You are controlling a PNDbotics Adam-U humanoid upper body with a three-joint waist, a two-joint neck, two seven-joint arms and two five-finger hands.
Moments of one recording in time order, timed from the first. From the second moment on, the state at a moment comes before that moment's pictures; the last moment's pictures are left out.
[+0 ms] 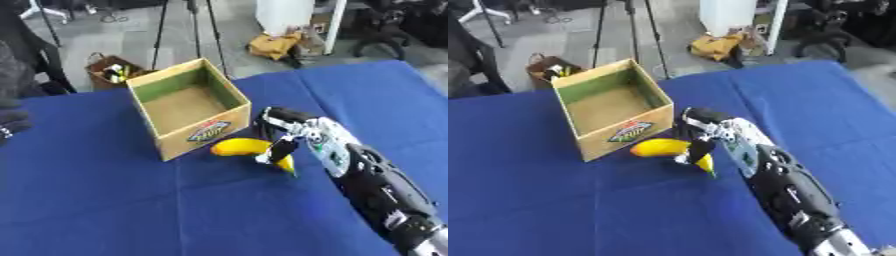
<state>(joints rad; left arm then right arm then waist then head) -0.39 0.25 0.07 -1.62 0.17 -0.10 0.03 -0.86 -0.34 0.22 -0.94 0.79 -0.28 0.37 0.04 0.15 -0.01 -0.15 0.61</state>
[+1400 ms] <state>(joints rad) -0.46 0.17 -0.01 -1.72 0.16 -0.10 -0.07 -1.00 -0.47 0.16 -0.97 0.82 -0.17 0.23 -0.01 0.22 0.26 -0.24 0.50</state>
